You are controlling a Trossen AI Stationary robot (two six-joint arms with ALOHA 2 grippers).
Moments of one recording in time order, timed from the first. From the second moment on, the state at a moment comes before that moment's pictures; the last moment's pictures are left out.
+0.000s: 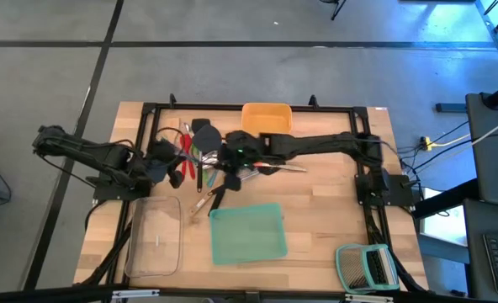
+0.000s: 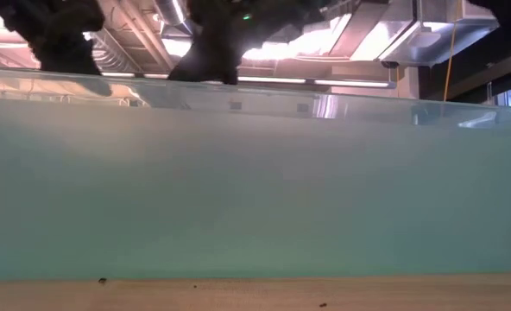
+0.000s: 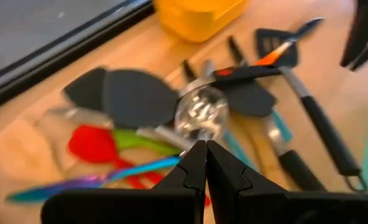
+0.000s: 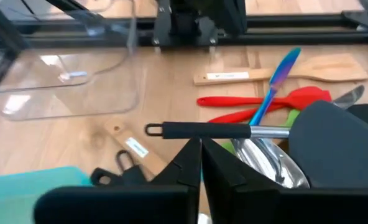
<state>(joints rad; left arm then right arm) -0.26 0.69 0.64 -0.89 -0.69 -0.82 -0.03 2.08 1.77 -0.34 -0.10 0.00</state>
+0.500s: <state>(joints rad) -0.26 0.59 0.59 -1.09 -0.69 -0.98 -0.02 2.23 1.93 -0.22 -0.03 -0.05</state>
